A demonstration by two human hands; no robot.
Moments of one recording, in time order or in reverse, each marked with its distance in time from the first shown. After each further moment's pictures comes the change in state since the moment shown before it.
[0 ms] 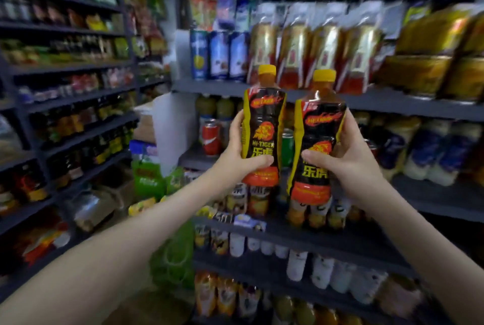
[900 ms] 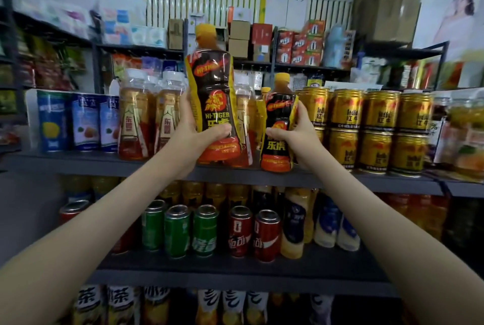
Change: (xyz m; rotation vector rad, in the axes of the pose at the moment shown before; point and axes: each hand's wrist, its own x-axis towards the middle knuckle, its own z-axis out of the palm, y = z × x) left_hand 0.227 0.044 0.112 -0.153 -0.030 0.279; right_hand 0.205 0.024 -0.209 -0.207 0.251 -0.053
